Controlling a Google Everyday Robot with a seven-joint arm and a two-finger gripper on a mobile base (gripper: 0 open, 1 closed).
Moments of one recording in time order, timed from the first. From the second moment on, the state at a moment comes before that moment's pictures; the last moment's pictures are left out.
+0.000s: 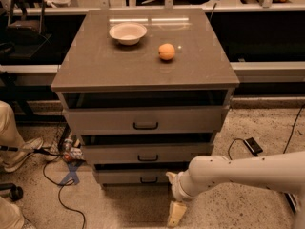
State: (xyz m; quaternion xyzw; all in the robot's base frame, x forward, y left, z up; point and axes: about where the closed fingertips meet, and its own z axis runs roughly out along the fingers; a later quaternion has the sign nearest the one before) arm 0.419 -0.060 0.439 -0.67 0.70 0.16 0.16
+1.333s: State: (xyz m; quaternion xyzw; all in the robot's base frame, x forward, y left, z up) arm 0.532 -0.138 0.280 -0.59 0.79 0.11 0.14
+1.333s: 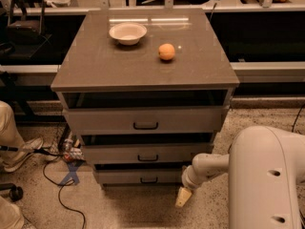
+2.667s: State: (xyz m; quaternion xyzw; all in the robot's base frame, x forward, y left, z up) arm 0.552 -0.109 0.234 -0.68 0.71 0.10 0.19
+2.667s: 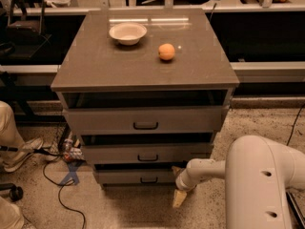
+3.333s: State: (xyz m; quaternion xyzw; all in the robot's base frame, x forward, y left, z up) arm 0.568 -0.085 0.213 -0.70 0.68 0.11 0.19
